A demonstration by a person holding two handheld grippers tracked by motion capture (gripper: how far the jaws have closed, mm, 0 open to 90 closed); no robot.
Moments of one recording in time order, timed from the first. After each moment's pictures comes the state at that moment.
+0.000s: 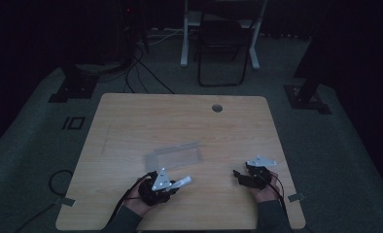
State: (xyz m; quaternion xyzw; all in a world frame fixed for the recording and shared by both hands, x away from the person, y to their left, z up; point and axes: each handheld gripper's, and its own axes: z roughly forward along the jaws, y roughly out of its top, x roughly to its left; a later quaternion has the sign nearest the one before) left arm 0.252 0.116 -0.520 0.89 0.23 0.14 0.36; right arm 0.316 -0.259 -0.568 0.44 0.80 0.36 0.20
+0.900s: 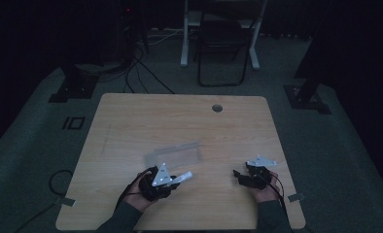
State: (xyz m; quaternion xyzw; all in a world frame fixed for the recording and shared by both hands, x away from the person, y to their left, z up) left arm 0.260 0.115 -0.505 0.89 0.22 0.15 0.37; right arm 0.316 -0.259 -0.568 0.44 0.80 0.36 0.20
